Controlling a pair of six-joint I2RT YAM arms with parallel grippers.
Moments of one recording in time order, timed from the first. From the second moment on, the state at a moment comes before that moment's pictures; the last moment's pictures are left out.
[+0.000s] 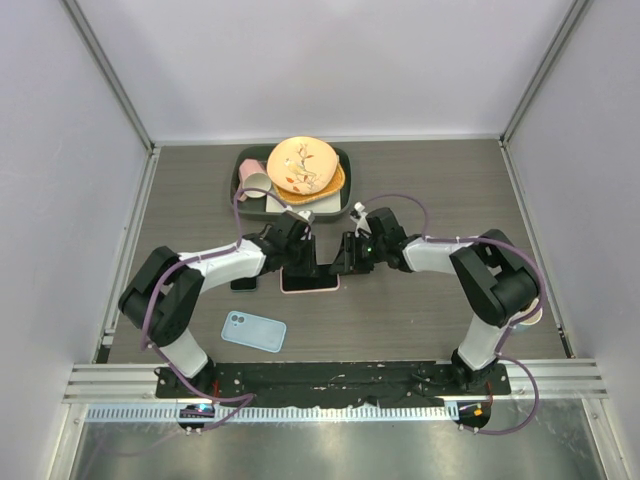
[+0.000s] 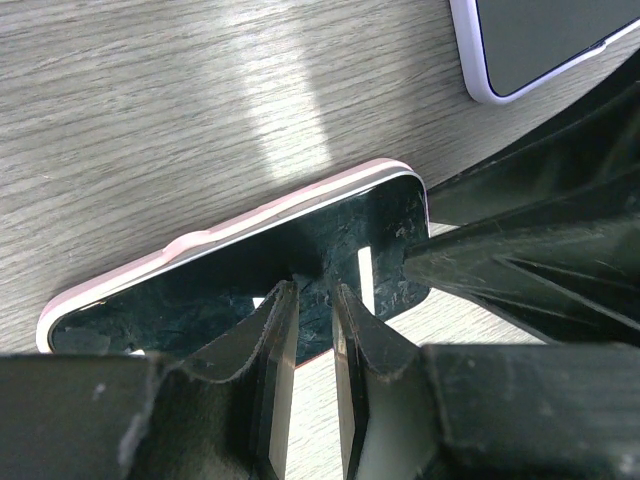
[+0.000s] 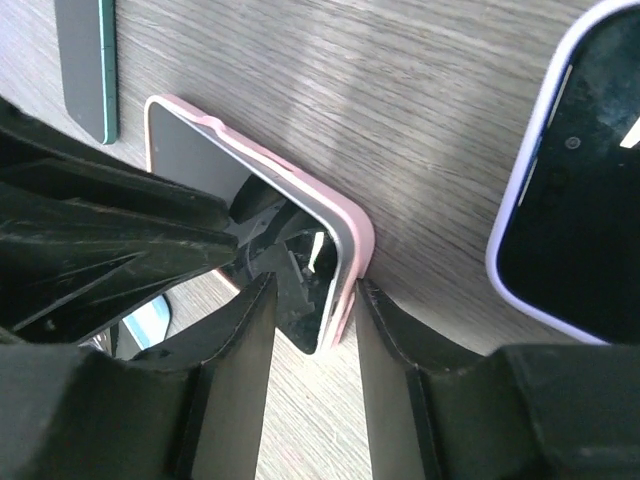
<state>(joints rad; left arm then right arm) -0.66 1.66 0.92 -0.20 0.11 -0.57 0.55 1.73 0.83 0.11 -0.49 0.56</state>
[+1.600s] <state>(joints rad) -0.73 1.81 1.08 -0.24 0.03 -0.58 0.66 1.86 1.08 -0.29 -0.19 0.54</state>
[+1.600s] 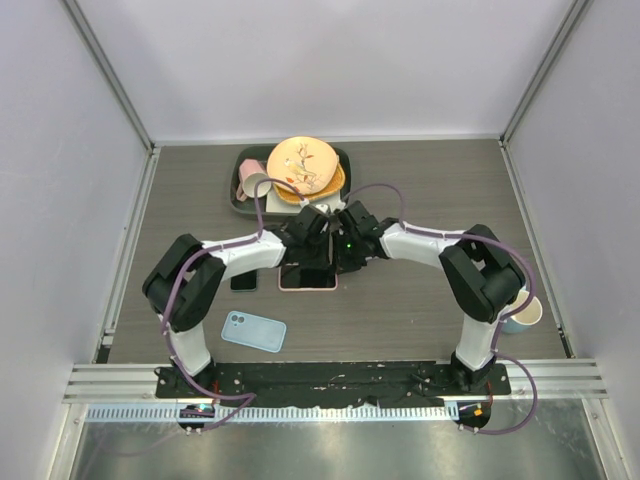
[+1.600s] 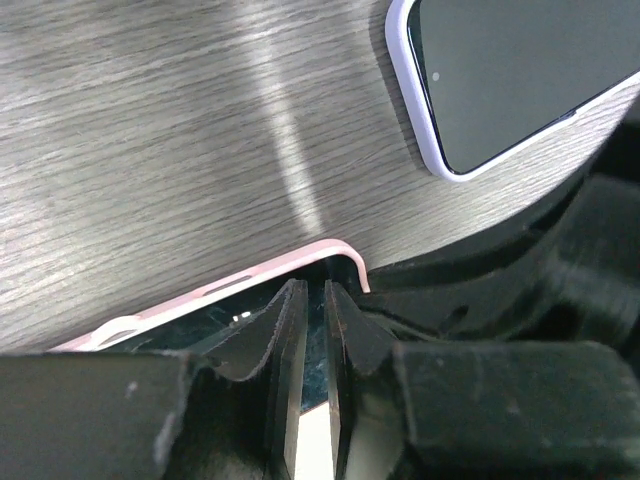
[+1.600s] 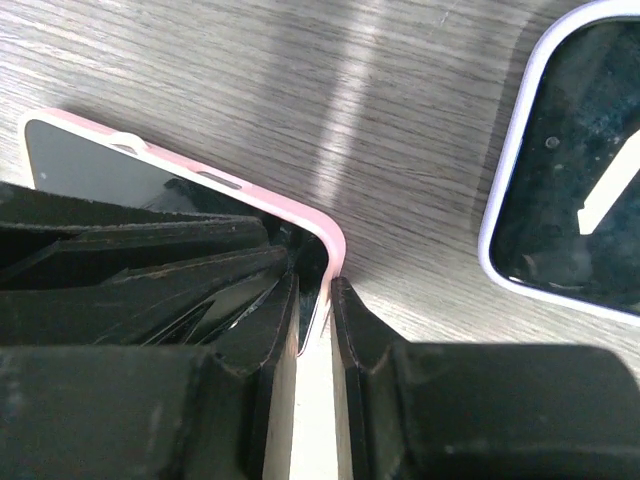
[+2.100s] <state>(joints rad) -0.74 1.77 1.05 -0.24 -0.06 -0.58 0.77 1.79 1.04 -0.18 0.11 0.50</state>
